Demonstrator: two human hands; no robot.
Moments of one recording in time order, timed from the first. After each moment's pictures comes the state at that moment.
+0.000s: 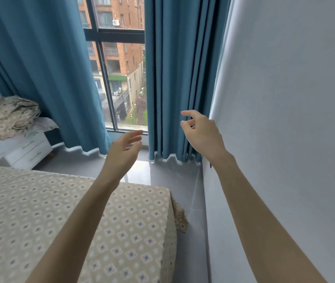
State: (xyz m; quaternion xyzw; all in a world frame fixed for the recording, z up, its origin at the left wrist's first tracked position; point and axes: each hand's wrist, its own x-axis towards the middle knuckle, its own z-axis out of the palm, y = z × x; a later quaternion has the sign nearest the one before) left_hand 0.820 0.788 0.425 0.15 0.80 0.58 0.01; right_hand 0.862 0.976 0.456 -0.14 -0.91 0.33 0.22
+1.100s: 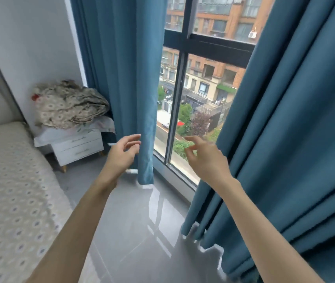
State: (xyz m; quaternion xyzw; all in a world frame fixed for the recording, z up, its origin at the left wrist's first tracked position) left_hand 0.125 0.977 0.384 -0.13 0.76 0.62 -0.16; right_hand 0.079 1.176 0.417 0.16 -0.95 0.25 0.05
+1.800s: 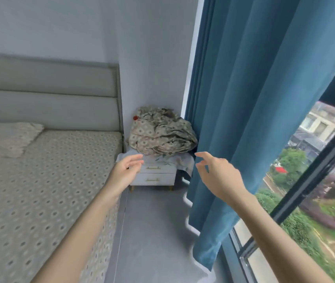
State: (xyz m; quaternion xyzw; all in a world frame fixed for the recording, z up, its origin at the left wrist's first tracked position) left_hand -0.131 0.699 0.367 -0.37 0.68 0.55 -0.31; right_hand -0.310 0.850 0.409 0.48 -0.87 0.15 0.03
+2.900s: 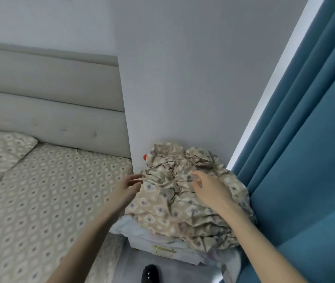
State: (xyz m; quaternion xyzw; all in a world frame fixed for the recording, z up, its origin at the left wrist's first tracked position) left_hand -0.515 0.106 0.286 -0.54 0.58 0.53 -0.29; right_hand -0.742 0.173 0.300 0.58 -0.79 0.14 -0.16
